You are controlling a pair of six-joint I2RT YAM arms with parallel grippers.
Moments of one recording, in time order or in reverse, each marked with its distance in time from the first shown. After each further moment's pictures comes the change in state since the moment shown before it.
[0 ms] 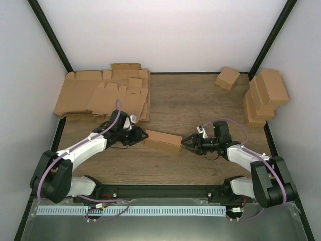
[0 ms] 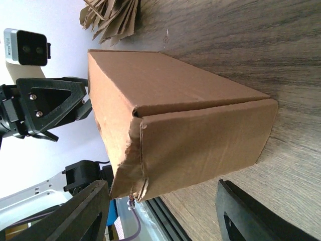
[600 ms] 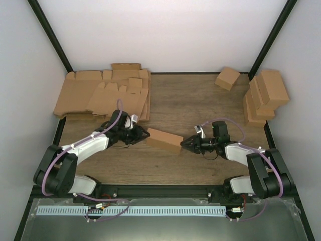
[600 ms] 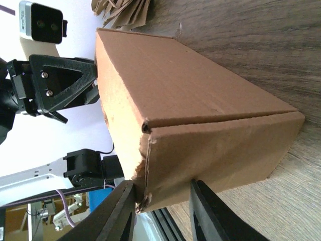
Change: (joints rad) left arm 0.022 0.068 -0.032 0.132 0.068 -0.025; right arm -0.001 0.102 -0.016 0.112 -0.053 -0.058
